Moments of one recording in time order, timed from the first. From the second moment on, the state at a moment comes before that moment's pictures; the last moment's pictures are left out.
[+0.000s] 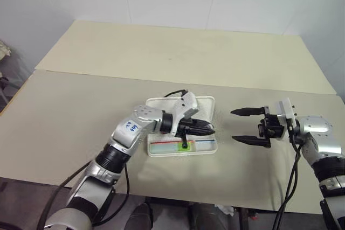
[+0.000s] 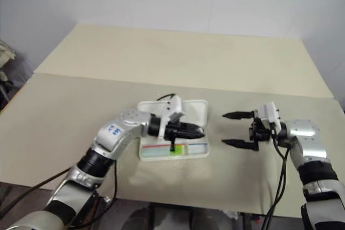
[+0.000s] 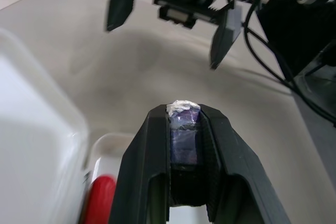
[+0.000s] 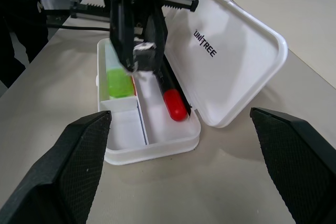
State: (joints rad) left arm -0.76 0.28 -0.38 0.03 -0.34 0.64 -0.90; right arm -0.56 -0.81 0.14 0.59 0.70 -0.26 1.55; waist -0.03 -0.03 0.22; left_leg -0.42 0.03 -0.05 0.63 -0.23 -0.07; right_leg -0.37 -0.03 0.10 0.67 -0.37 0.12
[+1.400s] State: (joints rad) left arm -0.70 0.29 -0.31 -0.16 -0.29 0.67 -0.83; right arm -0.56 -0.74 -0.01 0.60 0.60 -0.24 1.55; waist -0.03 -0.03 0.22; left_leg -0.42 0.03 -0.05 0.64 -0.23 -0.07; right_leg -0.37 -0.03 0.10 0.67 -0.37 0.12
